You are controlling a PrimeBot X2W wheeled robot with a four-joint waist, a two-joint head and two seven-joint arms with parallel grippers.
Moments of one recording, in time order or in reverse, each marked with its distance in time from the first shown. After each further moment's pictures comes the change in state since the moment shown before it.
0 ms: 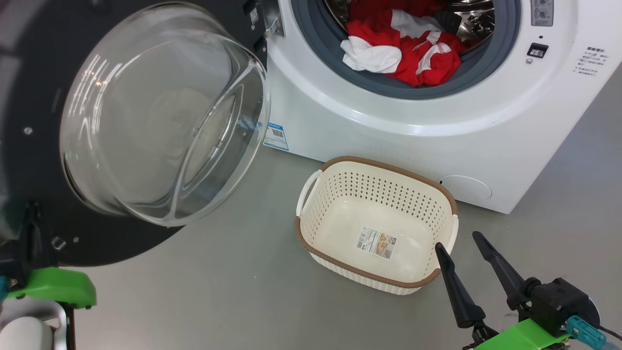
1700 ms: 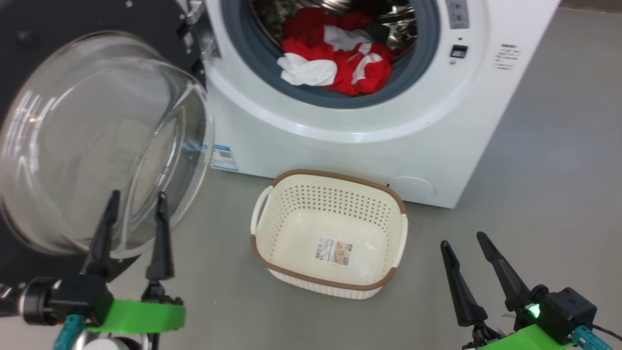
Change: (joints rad) left arm 0.173 -0.193 -0.060 -0.433 0.042 -0.152 0.000; right arm -0.020 0.000 0.000 0.101 0.063 0.000 -0.153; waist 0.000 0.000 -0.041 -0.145
